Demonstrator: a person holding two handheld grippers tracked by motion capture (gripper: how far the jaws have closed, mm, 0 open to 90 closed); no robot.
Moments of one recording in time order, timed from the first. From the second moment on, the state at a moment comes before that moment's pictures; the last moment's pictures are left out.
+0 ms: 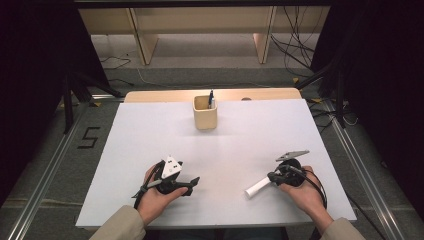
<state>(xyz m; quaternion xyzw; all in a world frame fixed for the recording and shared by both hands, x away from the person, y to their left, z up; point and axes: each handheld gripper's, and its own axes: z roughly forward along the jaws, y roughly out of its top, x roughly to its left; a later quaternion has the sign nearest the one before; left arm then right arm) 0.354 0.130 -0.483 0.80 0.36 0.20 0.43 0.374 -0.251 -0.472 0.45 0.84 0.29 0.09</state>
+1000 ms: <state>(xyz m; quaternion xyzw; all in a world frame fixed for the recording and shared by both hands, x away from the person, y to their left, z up) 0.336 0.049 -0.469 0.83 0.28 0.11 0.47 0.391 -0.274 -0.471 0.49 0.77 0.35 0.21</state>
